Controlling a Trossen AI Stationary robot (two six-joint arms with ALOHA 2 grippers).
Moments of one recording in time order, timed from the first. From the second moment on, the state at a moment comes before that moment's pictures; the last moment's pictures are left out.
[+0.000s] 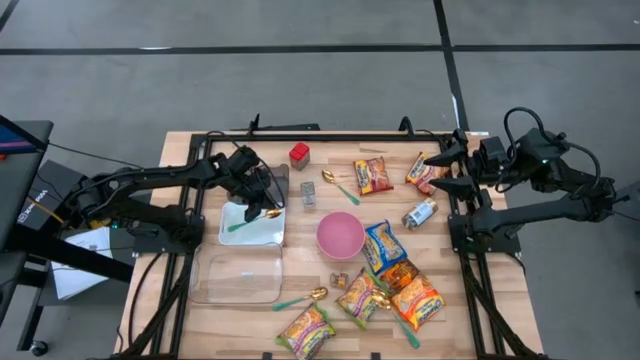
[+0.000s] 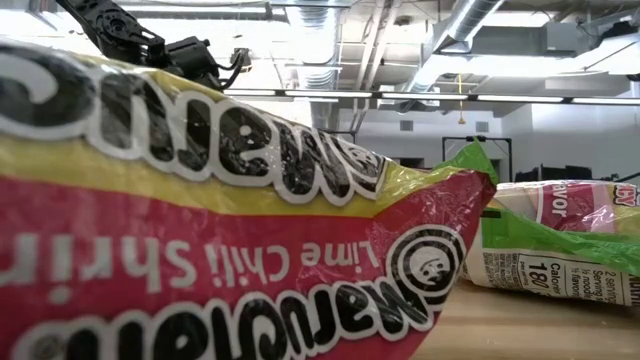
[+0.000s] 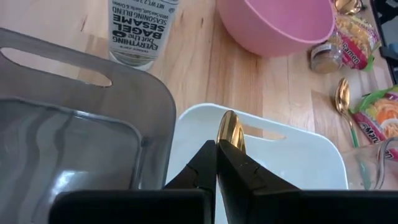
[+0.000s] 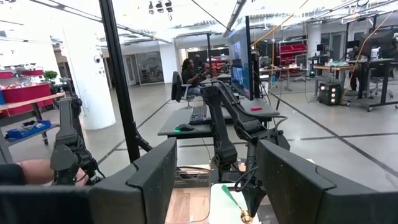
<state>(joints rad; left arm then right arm) 0.51 1.23 0.61 -0.32 0.51 0.11 -0.03 0.65 1.05 -0.29 -0.10 0.10</state>
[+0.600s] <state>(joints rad) 0.50 1.23 0.61 -0.33 0.55 0.16 -0.03 0.65 1.05 -0.29 -0.10 0.10</state>
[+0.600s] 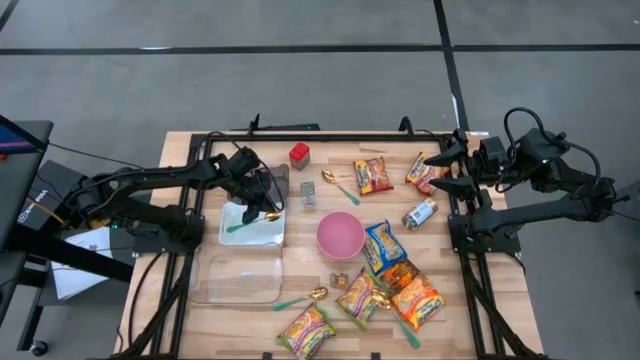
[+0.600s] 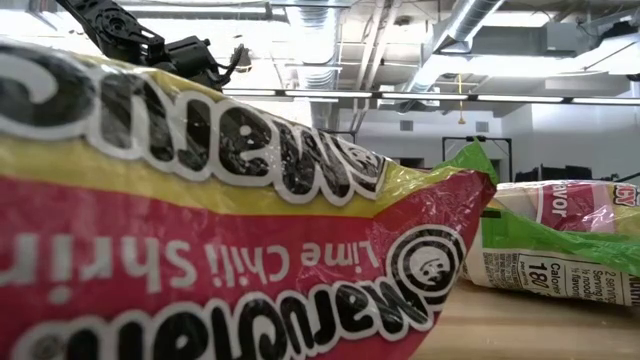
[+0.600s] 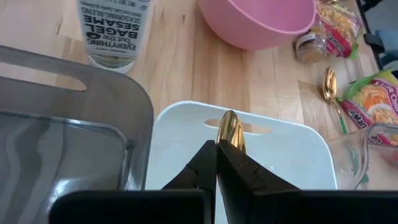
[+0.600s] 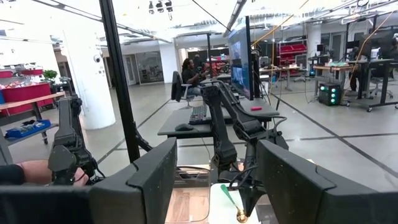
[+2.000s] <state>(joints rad) 0.49 1.23 0.61 -0.31 0.55 0.16 -0.03 0.65 1.05 -0.29 -0.10 0.10</state>
